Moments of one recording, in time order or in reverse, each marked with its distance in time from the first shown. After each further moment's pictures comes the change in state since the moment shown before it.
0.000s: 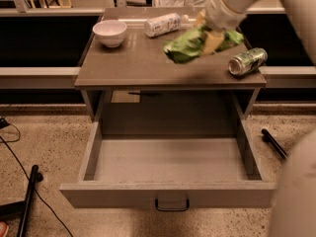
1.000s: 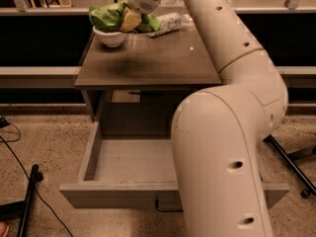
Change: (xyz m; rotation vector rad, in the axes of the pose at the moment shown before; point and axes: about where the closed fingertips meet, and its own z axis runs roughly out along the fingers) arm -0.158 -0.146 0.100 0.126 -0.238 0.156
